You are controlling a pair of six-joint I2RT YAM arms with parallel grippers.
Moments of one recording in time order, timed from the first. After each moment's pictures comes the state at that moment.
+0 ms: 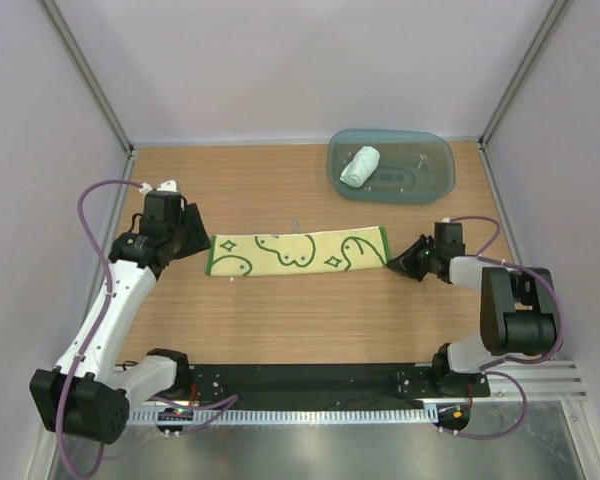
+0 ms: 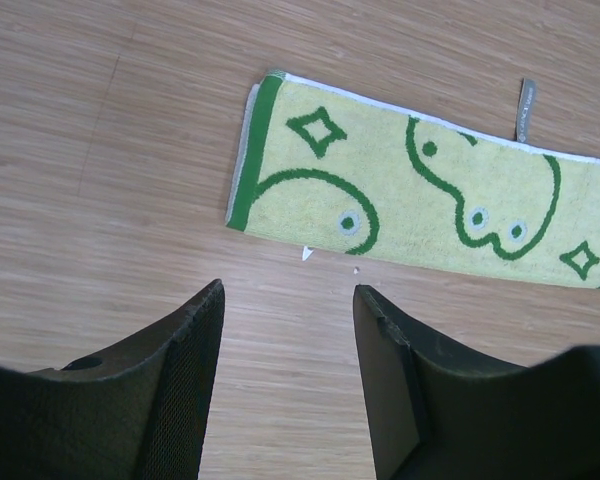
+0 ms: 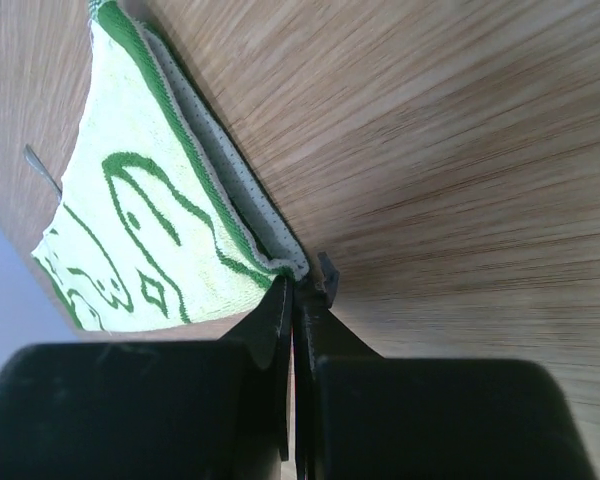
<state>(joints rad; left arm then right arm) -0.18 1.07 1.02 -0.76 -0.11 -0.44 -0.04 1.49 0.54 0.03 -0.39 0.82</state>
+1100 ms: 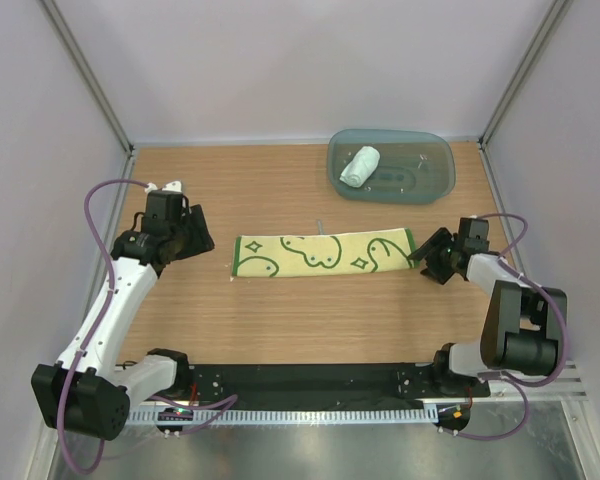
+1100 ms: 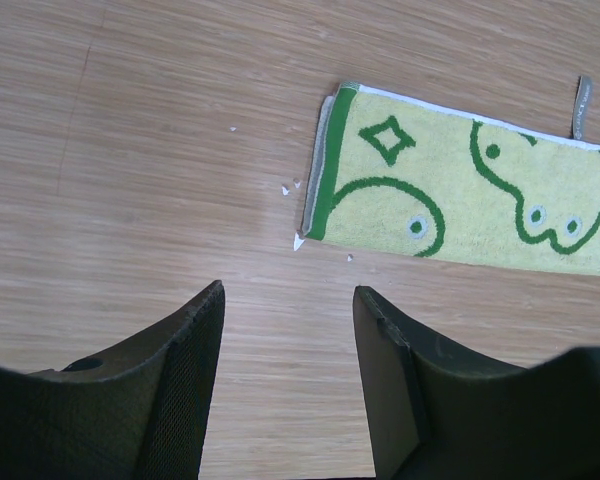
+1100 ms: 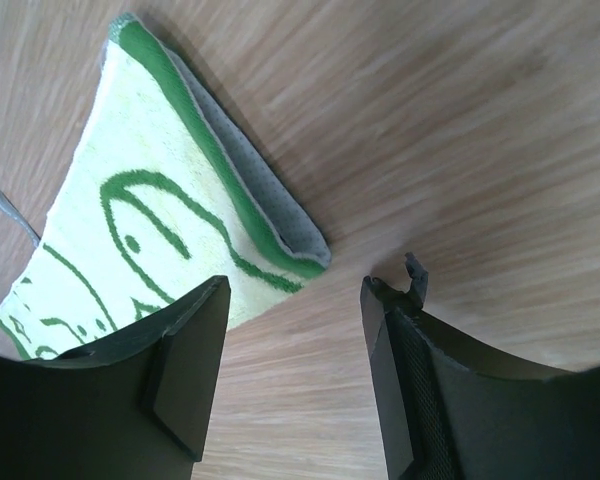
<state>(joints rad) -0.18 1.09 1.02 -0.76 -0.06 -0.42 -0.20 1.38 0.60 -0.21 -0.28 0.66</state>
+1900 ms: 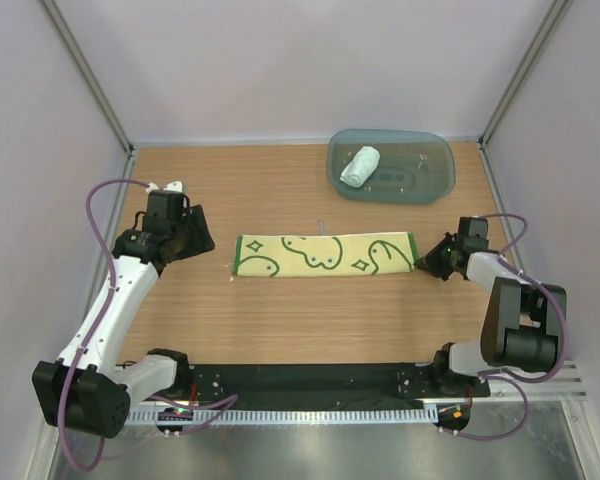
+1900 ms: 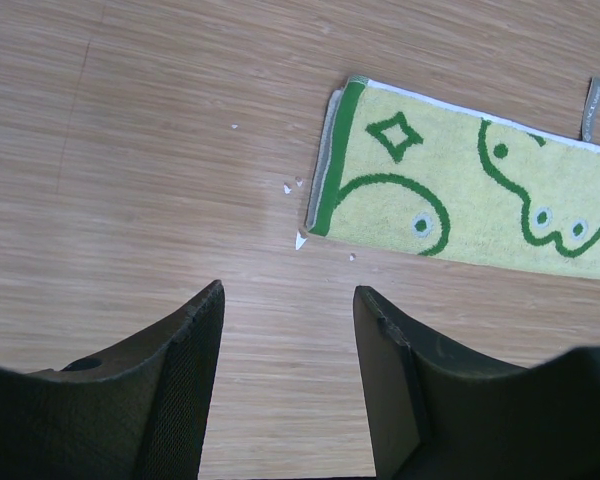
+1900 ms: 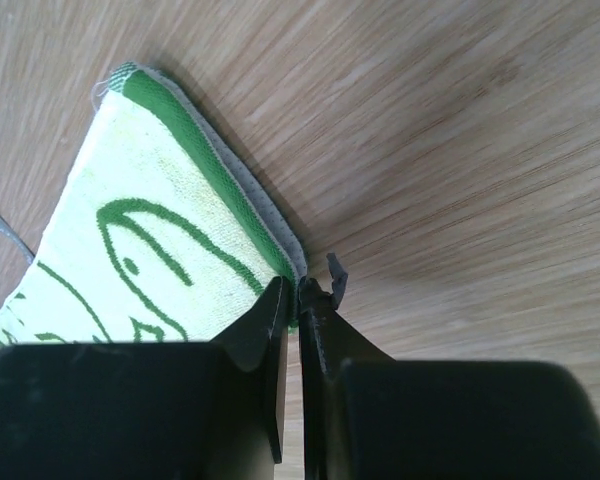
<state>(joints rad) -0.18 1.10 1.02 -0.76 -0.06 -0.42 -0.20 1.41 0.61 -0.19 -0.26 0.67</state>
